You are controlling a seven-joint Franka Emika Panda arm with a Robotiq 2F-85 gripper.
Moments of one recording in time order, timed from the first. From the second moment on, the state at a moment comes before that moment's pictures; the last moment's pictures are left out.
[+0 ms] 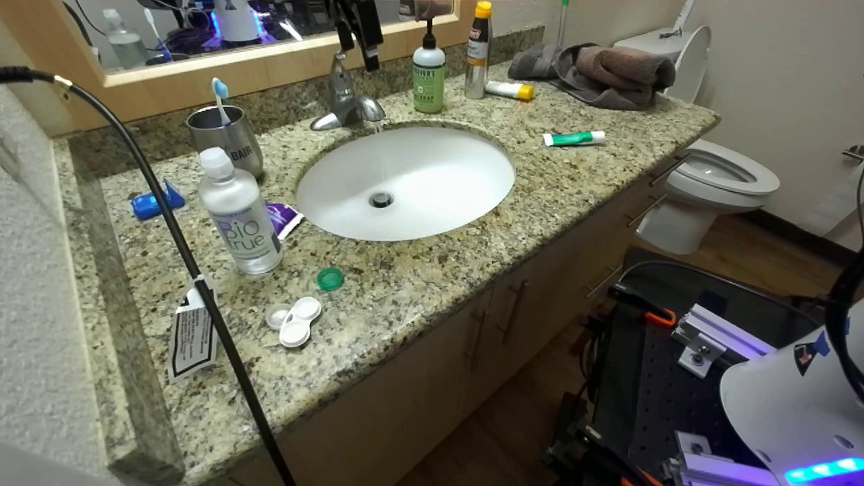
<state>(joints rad) -0.02 0.60 -0.23 -1.36 -0.08 2.00 1.86</state>
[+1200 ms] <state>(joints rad) -0.02 0.67 -0.23 -1.31 -0.11 2.09 1.88</state>
